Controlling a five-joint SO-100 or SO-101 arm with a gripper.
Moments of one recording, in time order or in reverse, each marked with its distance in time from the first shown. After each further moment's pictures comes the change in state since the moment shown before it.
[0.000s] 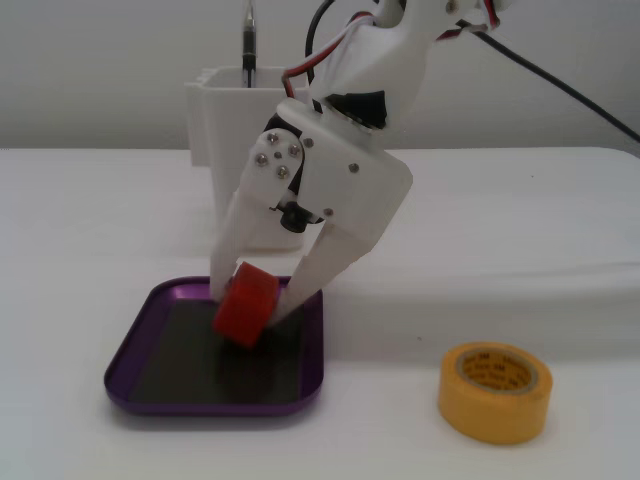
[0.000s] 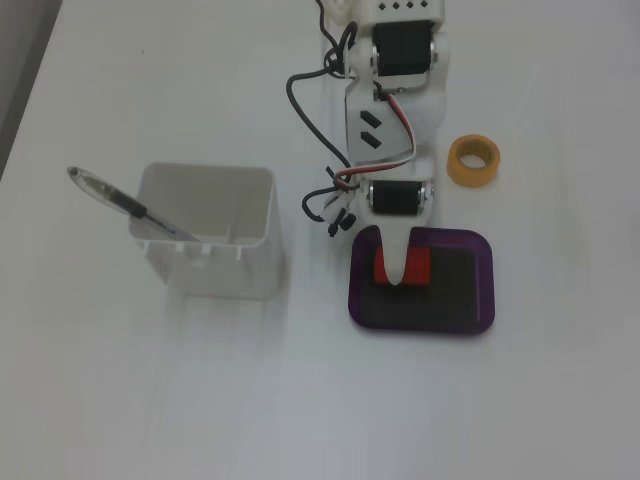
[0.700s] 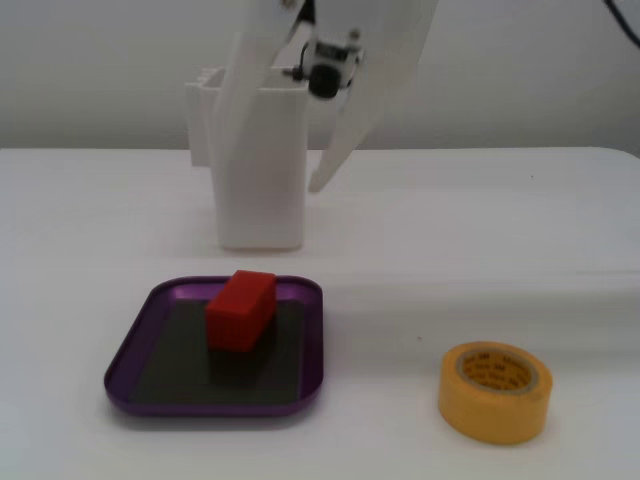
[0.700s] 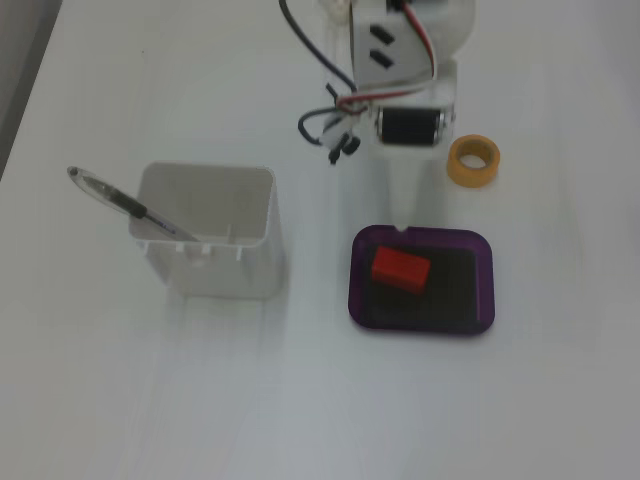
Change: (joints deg) arm -0.9 5.3 -31.6 48.3 0.5
